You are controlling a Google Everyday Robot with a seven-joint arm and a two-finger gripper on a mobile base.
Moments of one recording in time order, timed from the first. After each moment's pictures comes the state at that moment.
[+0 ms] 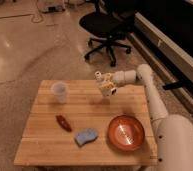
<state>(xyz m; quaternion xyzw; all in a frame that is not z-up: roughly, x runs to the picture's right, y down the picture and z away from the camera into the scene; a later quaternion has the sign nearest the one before) 0.029 -0.045 0.869 -0.24 -0.59 0.22 0.74</state>
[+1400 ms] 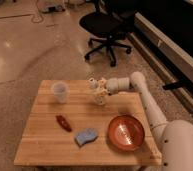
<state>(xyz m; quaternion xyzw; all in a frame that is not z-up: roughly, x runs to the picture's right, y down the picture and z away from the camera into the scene) -0.004 0.001 0.875 -0.26 -0.56 0.25 0.75</state>
